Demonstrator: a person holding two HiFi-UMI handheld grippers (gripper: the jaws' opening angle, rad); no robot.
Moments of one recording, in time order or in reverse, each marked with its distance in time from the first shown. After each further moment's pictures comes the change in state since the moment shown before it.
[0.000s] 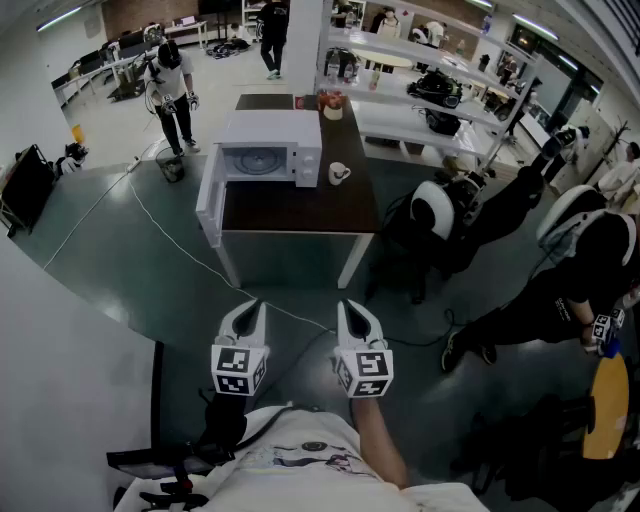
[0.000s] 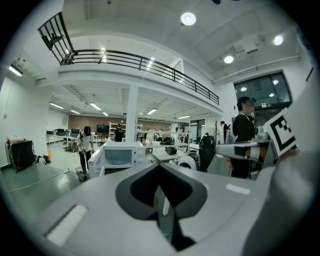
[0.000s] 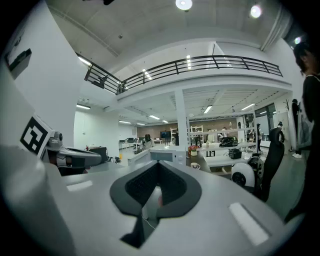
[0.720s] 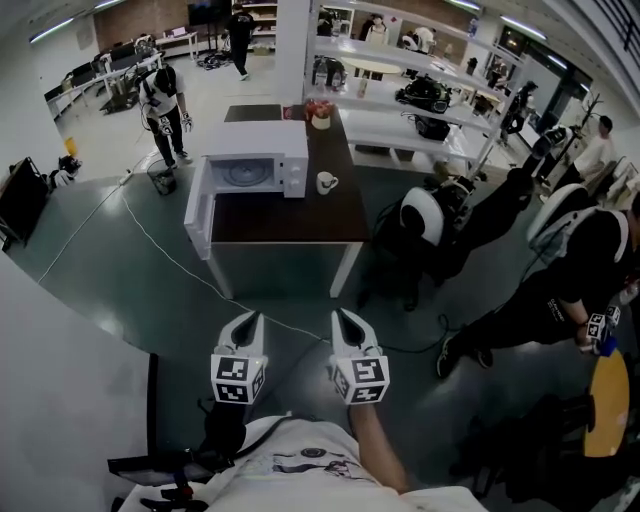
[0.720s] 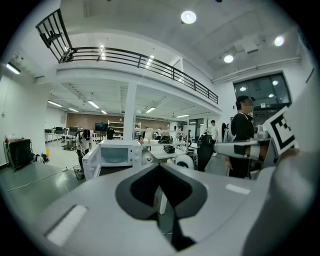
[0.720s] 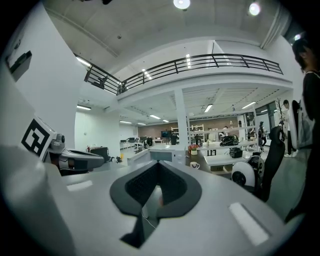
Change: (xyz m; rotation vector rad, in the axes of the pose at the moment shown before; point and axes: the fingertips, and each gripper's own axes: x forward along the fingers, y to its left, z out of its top) left arm 0.013 -0.022 -0.005 -0.006 0.021 -0.015; right arm -0.005 -0.017 -0.002 0.008 0.007 0.020
